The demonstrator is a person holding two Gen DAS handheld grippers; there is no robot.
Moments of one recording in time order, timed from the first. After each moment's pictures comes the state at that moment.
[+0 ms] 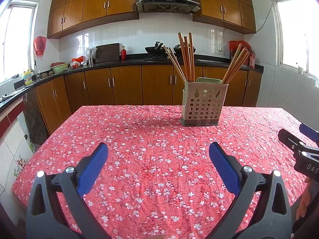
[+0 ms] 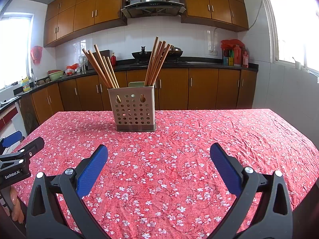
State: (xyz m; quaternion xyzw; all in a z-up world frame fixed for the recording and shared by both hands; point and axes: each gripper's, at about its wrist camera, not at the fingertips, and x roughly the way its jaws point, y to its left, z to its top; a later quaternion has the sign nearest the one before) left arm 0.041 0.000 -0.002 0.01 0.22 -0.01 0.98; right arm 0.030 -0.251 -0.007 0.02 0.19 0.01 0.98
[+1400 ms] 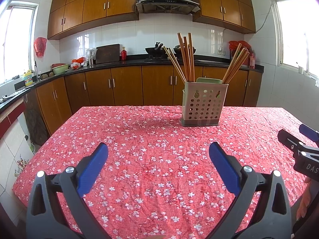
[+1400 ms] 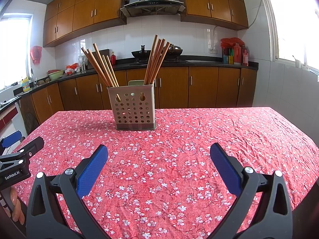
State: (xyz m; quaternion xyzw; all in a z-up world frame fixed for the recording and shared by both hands) left arm 0.040 -0.004 -0.004 0.01 0.22 -0.01 0.98; right arm 0.031 -0.250 -0.006 0.02 0.19 0.01 0.98
